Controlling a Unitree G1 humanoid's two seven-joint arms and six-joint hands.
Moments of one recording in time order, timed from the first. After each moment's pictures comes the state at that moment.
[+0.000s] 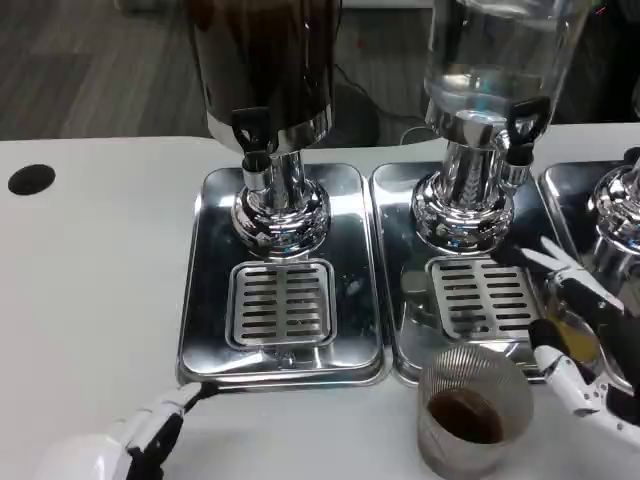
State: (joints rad) left arm 0.94 0.20 0.04 -0.60 0.86 -0.30 0.08; right arm 0.22 -0.43 -0.08 0.22 -0.14 -0.85 0.20
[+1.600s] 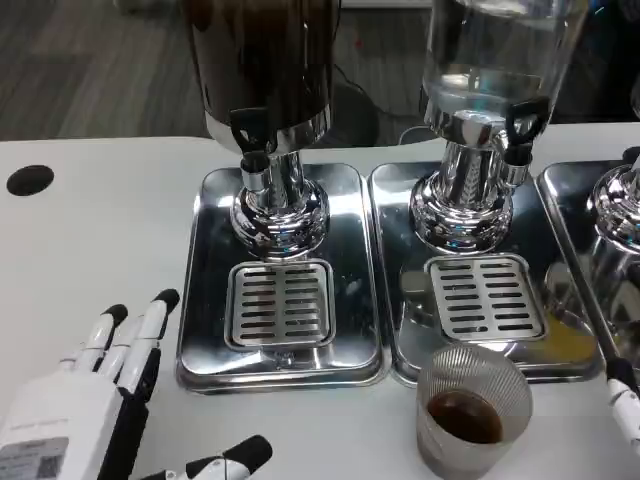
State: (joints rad) left arm 0.72 0.28 0.05 -0.50 0.96 -0.22 0.15; right arm 0.52 -0.39 -0.17 -0.18 -0.57 -0.35 -0.13
